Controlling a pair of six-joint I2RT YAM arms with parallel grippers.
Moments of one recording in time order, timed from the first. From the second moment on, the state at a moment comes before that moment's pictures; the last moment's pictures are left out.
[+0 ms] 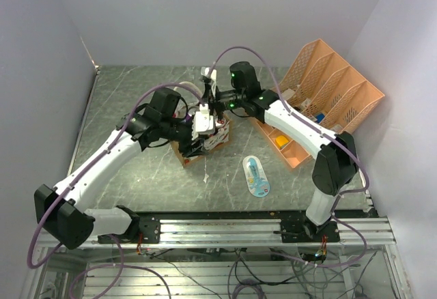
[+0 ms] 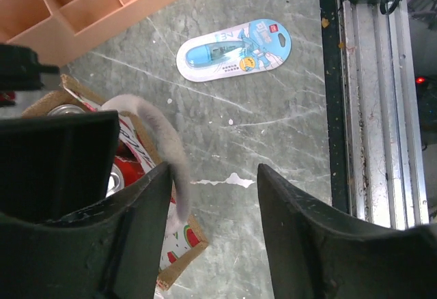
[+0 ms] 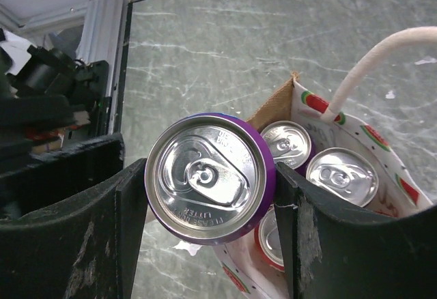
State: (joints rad) left arm -0.59 1.27 1.20 -0.72 0.77 0.71; right arm 0.65 1.78 1.56 -0.23 -0.88 -0.15
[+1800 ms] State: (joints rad) left arm -0.28 0.94 1.06 -0.70 0.56 0.70; right arm 0.74 1.86 1.53 -0.16 -0.79 -0.19
